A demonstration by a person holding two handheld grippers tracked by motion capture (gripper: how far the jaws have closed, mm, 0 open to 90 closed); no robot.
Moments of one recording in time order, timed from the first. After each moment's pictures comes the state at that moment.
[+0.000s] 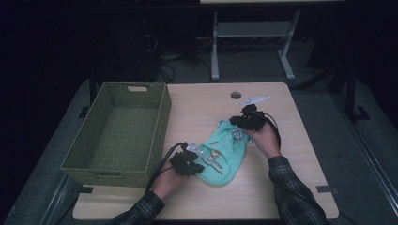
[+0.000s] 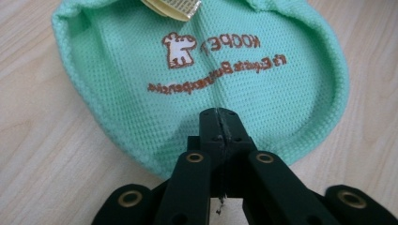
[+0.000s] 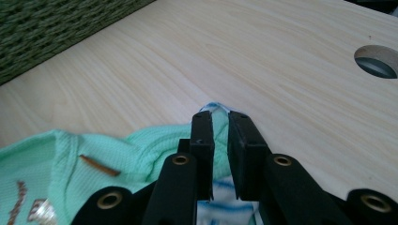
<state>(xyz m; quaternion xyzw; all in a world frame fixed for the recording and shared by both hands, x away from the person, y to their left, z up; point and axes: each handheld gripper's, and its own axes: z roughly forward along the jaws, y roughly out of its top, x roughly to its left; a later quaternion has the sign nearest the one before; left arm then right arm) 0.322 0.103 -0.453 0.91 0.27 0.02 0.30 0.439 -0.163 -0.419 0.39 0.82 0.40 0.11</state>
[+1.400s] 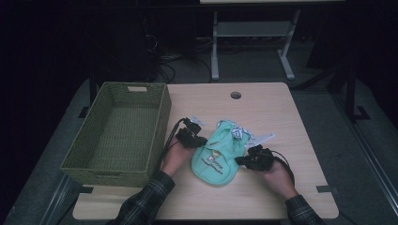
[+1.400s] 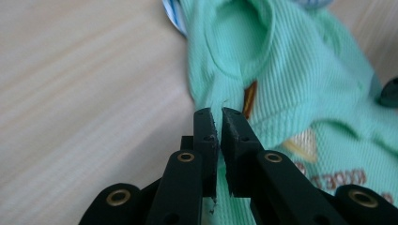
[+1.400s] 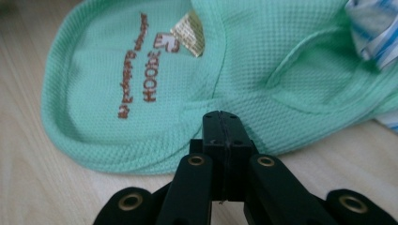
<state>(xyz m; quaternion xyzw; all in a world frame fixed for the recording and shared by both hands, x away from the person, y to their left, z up) 0.398 0.088 -0.443 0.88 0.34 0.06 0.32 0.329 -0.175 -0.463 0.33 0.87 0.36 0.05</state>
